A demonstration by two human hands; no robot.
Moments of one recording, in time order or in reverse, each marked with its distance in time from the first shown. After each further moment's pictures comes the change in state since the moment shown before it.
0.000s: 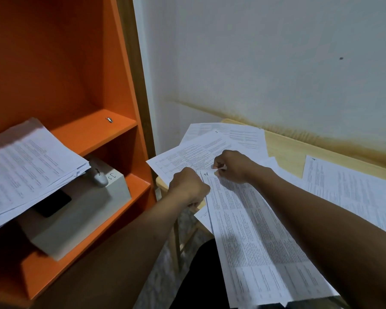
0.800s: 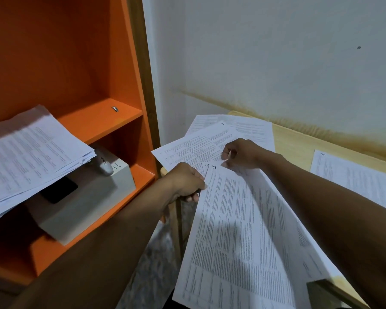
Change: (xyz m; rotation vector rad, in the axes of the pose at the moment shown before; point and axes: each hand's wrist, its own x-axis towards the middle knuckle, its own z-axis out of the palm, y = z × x) left_hand -0.014 -0.013 -0.024 -0.182 -0.177 -0.019; right_hand 0.010 0.014 -0.011 0.175 -0.088 0.156
